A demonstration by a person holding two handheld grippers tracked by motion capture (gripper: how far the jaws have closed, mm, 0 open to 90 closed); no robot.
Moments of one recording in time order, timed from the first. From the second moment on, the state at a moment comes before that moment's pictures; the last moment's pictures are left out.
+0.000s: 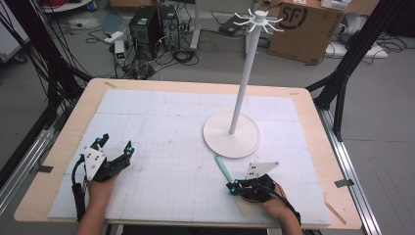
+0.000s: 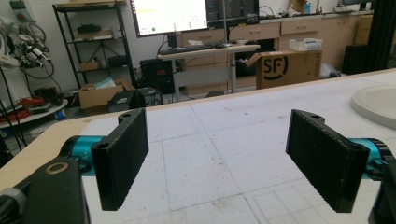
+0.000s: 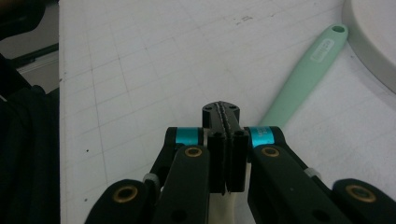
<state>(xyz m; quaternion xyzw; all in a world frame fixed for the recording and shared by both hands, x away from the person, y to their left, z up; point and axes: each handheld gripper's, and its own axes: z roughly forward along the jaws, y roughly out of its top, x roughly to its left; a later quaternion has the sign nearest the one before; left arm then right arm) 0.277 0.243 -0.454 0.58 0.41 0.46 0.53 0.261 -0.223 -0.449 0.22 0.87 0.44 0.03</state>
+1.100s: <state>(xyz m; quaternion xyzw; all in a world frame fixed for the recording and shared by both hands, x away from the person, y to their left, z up) 0.277 0.243 -0.454 0.58 0.41 0.46 0.53 0.256 -0.220 -0.441 0.22 0.90 0.38 0.04</state>
